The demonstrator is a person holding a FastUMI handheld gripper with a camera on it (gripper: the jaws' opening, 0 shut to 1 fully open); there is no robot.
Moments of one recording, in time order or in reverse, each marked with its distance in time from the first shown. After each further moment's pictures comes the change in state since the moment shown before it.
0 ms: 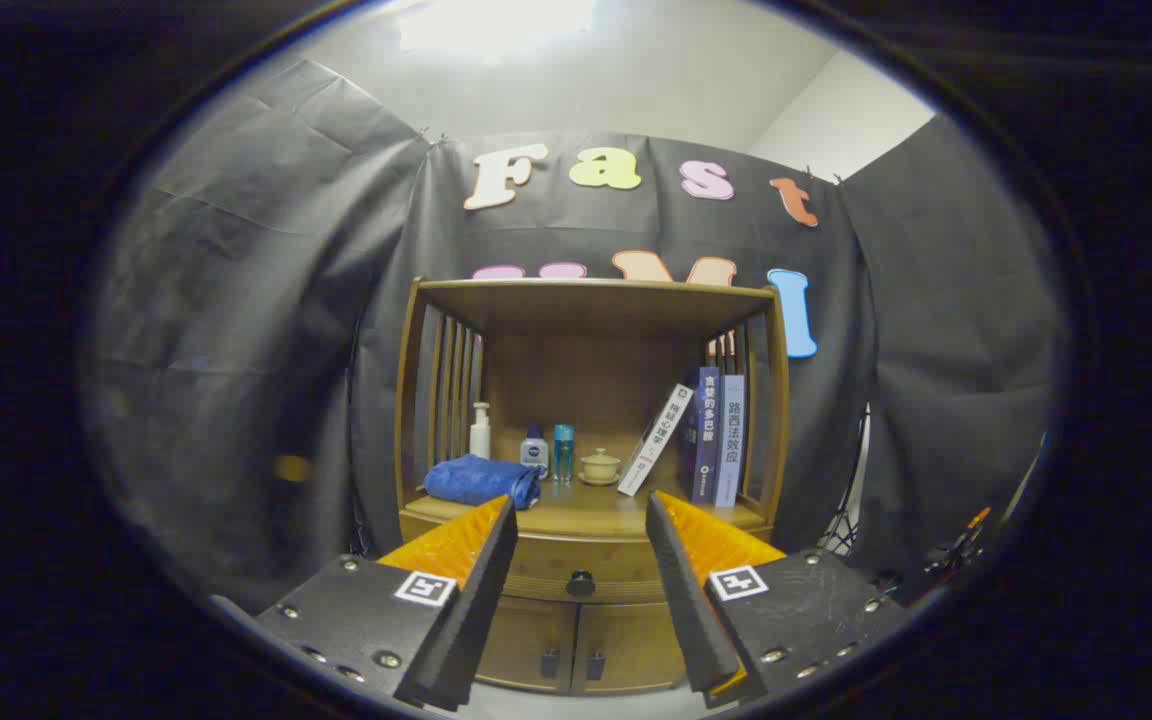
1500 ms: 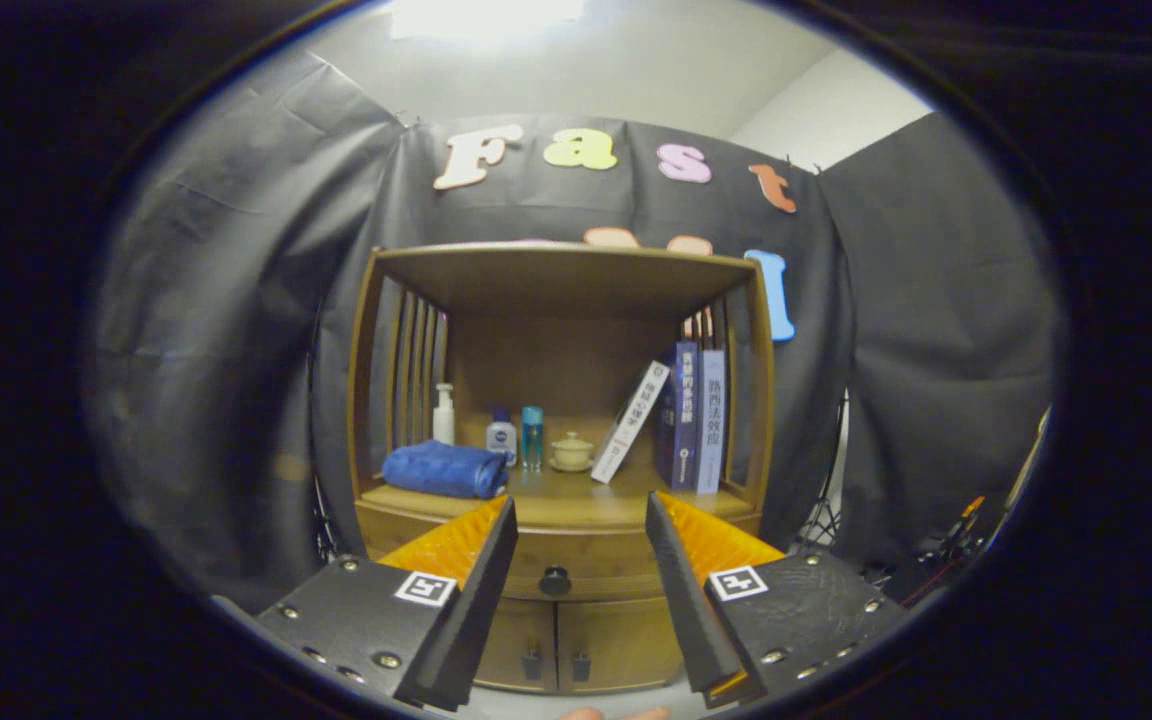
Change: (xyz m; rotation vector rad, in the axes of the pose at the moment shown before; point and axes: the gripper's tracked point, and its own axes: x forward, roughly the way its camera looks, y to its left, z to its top) arm 0.042 -0.013 -0.055 0.015 0.083 -0.077
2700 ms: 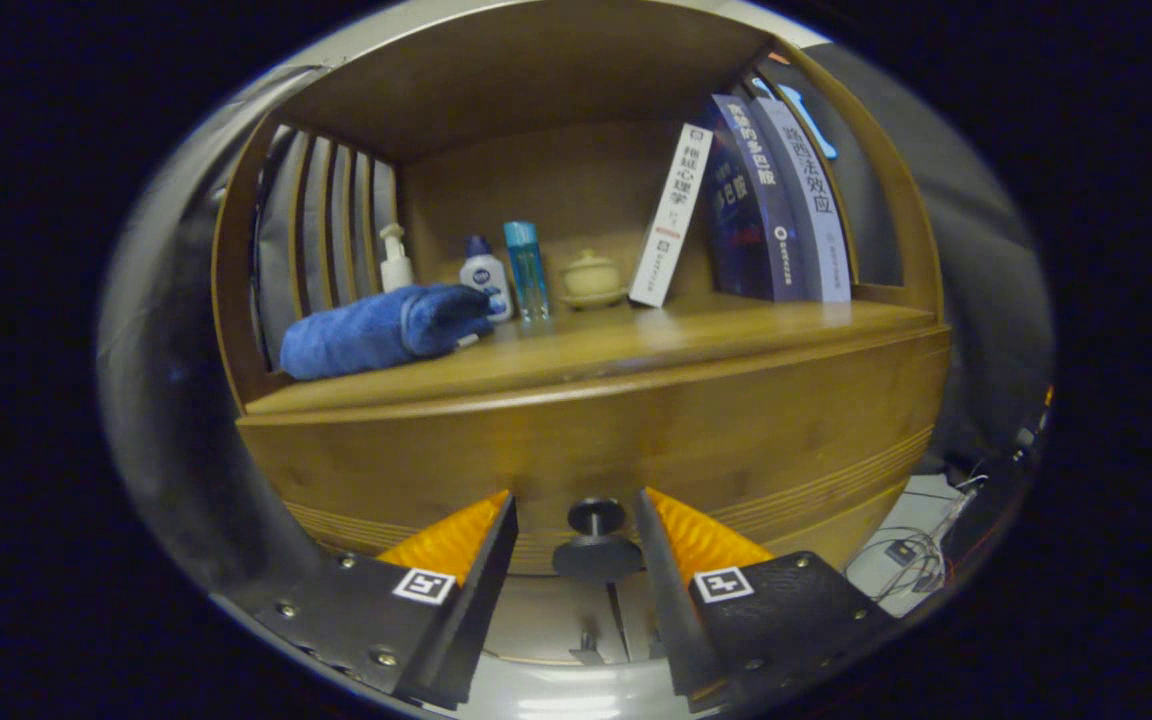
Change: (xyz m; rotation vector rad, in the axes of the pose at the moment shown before) arm 0.174 0.024 -0.190 0.146 0.319 0.028
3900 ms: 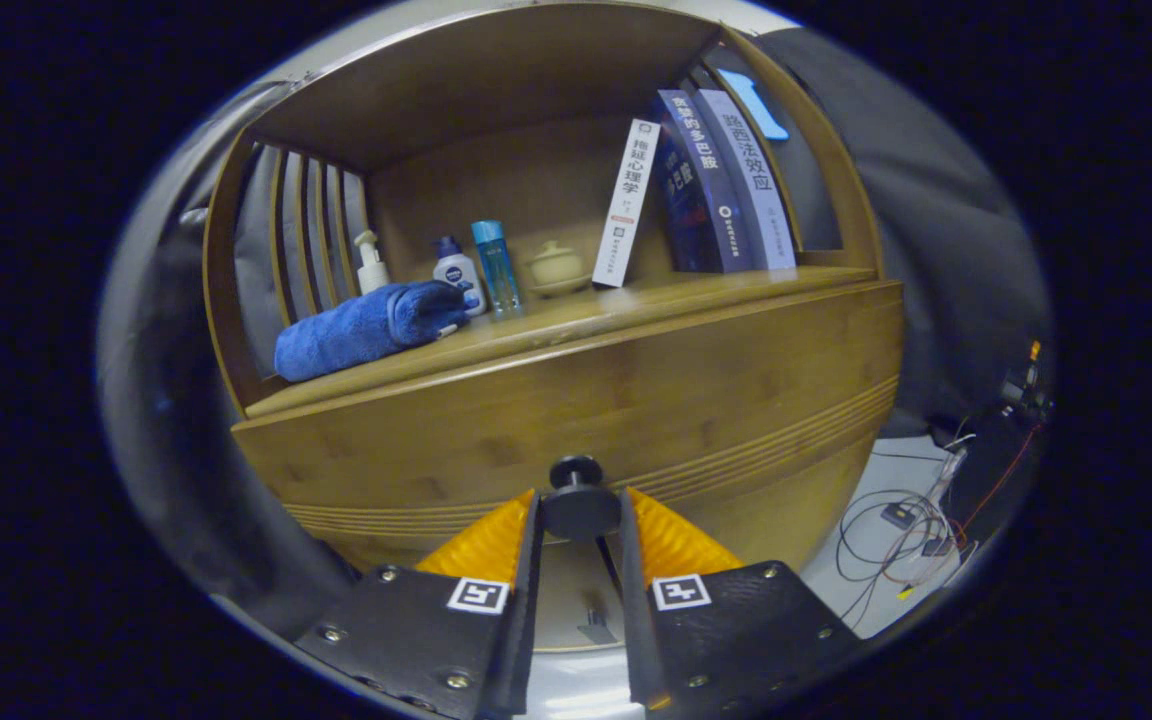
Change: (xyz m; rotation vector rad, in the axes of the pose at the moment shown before) arm -0.045 -0.005 -0.021 0.097 0.032 -0.079
